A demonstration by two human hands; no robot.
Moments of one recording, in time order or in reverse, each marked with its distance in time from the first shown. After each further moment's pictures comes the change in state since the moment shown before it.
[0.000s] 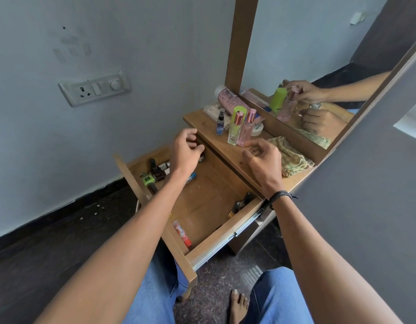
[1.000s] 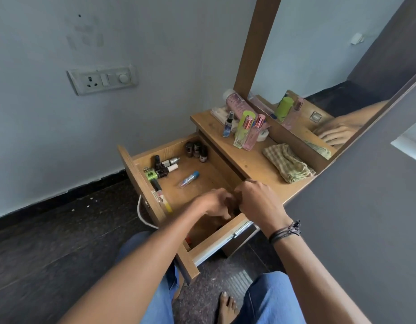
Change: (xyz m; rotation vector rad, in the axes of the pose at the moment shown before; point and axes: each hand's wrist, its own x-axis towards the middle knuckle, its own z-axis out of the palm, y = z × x) left_hand -0.078 -0.006 0.028 0.524 -1.047 0.022; right_hand -0.074 -0.033 -0.006 -0.911 -0.529 -0.248
